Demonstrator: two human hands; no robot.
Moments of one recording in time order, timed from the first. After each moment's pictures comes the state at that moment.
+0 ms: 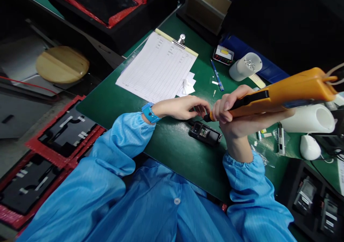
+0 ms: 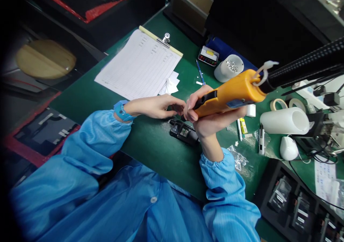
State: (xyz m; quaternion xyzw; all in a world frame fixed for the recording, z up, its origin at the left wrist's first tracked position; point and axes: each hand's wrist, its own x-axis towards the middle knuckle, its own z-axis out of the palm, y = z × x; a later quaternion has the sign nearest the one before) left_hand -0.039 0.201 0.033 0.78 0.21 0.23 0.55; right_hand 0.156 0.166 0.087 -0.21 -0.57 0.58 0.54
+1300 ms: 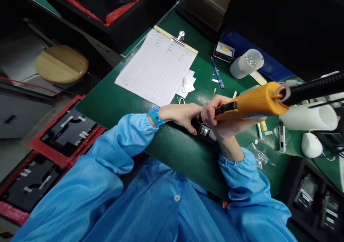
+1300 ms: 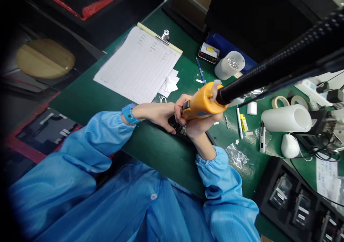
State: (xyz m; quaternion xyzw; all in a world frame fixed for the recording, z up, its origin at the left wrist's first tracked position) left_hand -0.027 0.191 0.018 0.82 0.24 0.12 0.50; right_hand 0.154 0.168 0.060 -0.20 -0.61 0.62 0.45
